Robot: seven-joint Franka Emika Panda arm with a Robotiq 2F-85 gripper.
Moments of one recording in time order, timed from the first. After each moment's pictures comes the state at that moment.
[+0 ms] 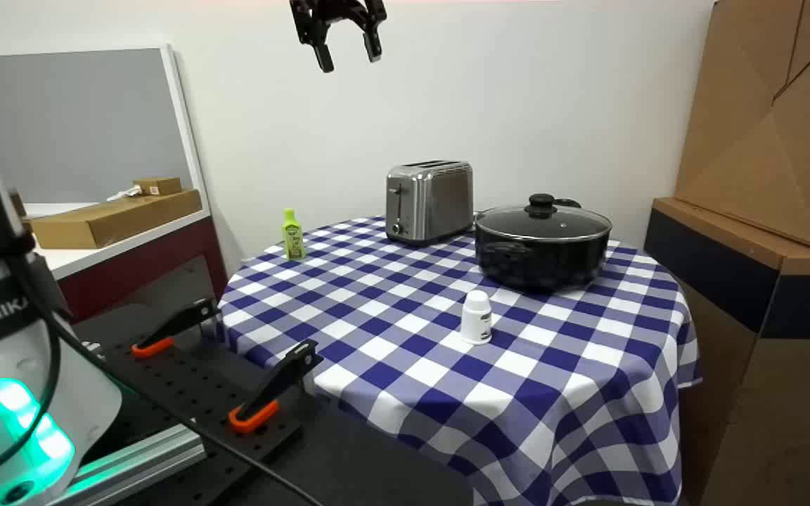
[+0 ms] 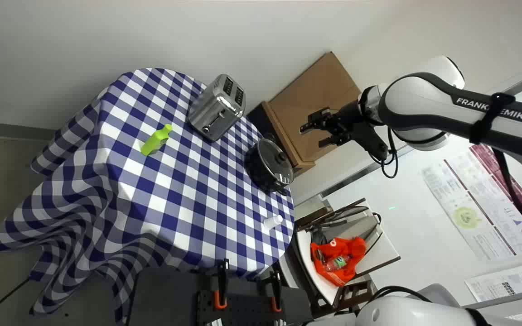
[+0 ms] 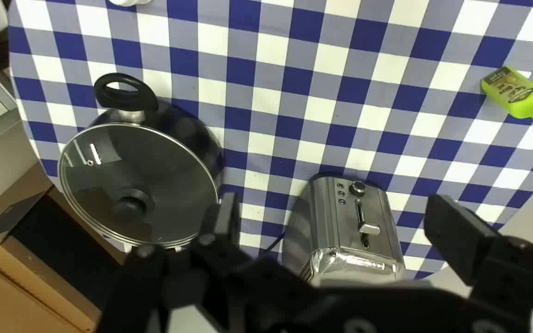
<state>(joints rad) -0.02 -0.43 0.08 -2.52 -0.09 2.36 0.08</state>
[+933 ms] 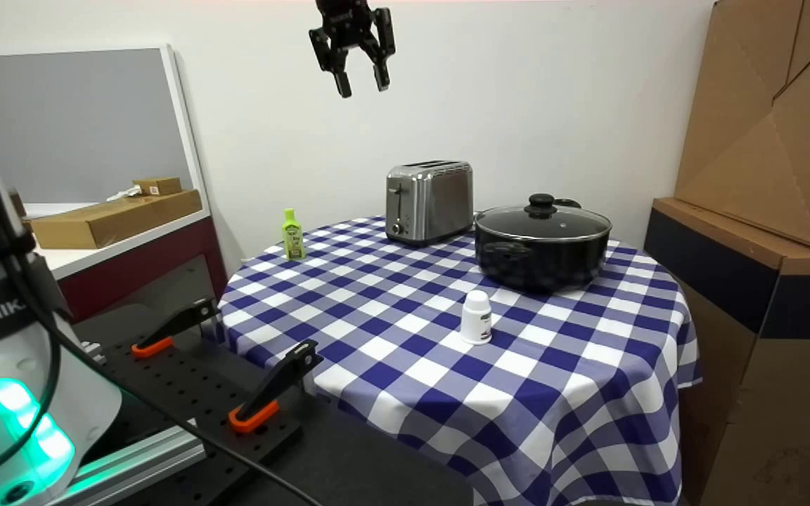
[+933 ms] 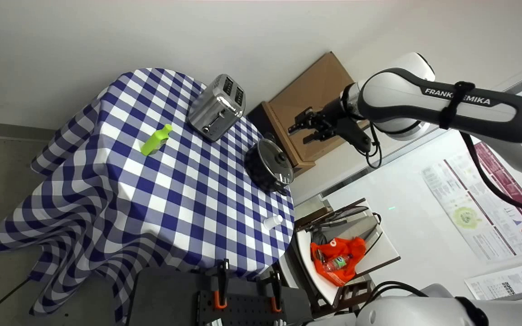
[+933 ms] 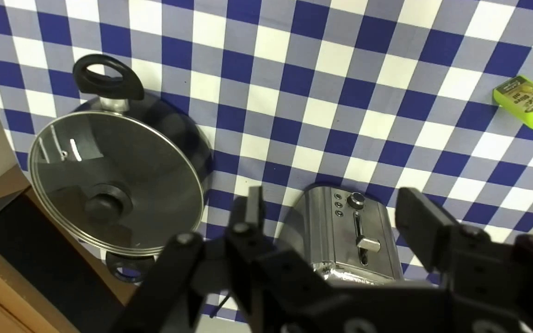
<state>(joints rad) -0.01 -0.25 0.09 -2.42 -0.12 2.38 0.06</state>
